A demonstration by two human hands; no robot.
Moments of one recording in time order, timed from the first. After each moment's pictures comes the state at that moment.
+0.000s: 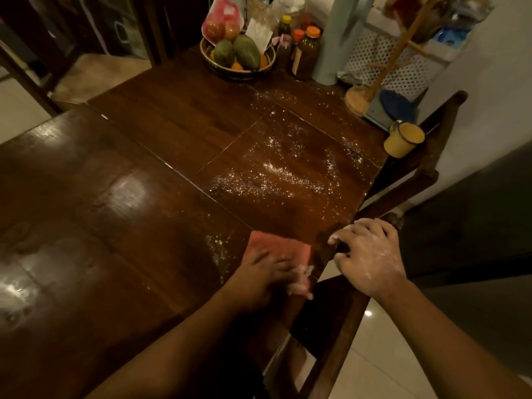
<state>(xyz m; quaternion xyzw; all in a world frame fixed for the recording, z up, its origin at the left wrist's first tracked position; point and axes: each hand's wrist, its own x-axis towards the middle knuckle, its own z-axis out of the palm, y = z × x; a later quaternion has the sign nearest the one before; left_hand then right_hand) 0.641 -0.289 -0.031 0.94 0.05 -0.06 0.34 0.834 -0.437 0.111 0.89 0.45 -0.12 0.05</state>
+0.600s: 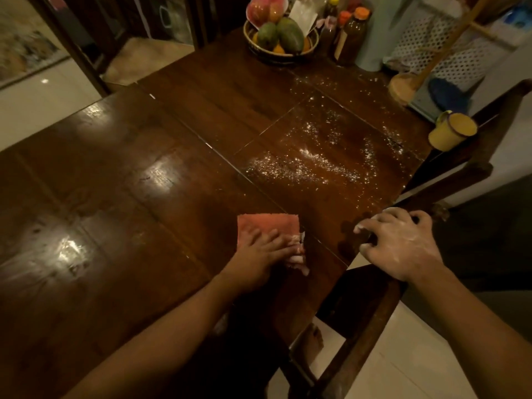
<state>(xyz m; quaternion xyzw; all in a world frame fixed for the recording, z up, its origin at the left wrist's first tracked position) 0.584 -0.268 -0.032 0.96 0.15 -0.04 0.24 0.826 -0.420 0.116 0.85 0.48 -0.15 0.16</state>
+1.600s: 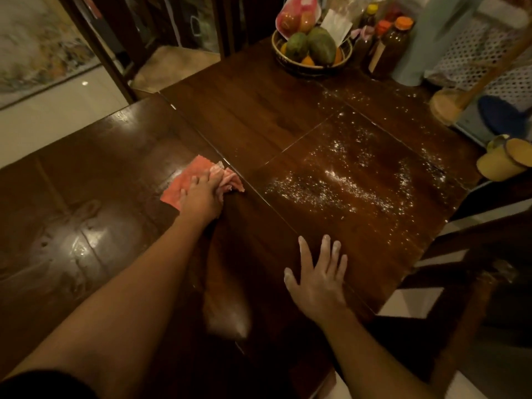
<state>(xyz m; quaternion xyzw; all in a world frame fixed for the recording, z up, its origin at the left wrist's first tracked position) 0.580 -0.071 -0.021 0.80 0.55 -0.02 0.23 0.727 -0.338 -0.017 0.85 0.46 -0.25 0.02</state>
